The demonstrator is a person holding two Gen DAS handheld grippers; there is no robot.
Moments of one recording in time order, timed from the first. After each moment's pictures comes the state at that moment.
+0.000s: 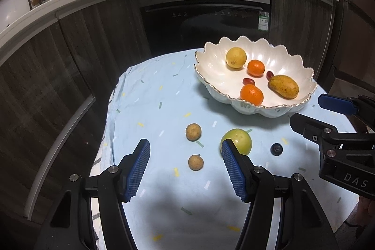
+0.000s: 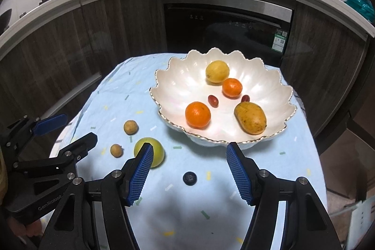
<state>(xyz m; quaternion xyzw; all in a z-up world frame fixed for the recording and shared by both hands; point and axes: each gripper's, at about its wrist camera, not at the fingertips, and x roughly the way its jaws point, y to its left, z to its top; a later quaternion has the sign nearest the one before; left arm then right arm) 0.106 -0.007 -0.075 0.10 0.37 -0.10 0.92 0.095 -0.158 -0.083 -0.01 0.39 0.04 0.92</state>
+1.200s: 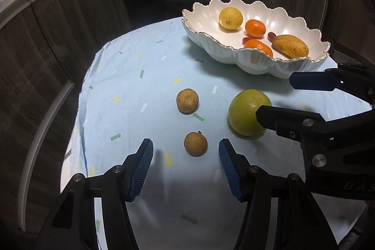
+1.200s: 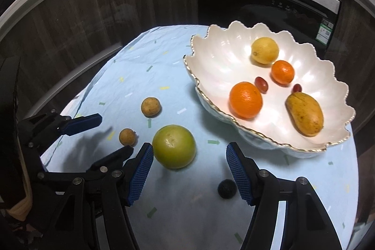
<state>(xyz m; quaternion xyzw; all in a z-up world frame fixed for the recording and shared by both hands) 0.132 -0.007 -0.144 0.13 0.42 -0.14 0.89 0.137 -0.121 -0.136 -0.04 0.44 0.13 0.89</state>
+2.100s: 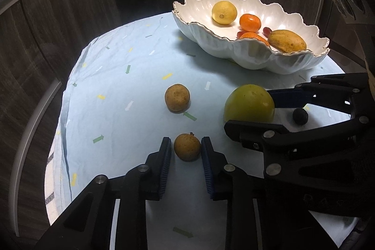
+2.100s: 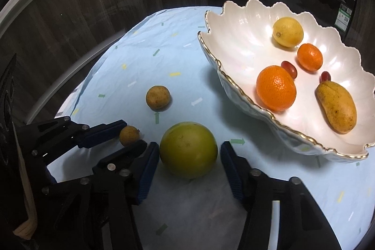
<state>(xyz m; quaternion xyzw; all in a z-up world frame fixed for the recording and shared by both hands) 0.143 -0.011 -0.159 0.11 0.43 -0.17 0.88 0.158 -0.108 -0.164 -0.02 0.48 0.16 0.86</state>
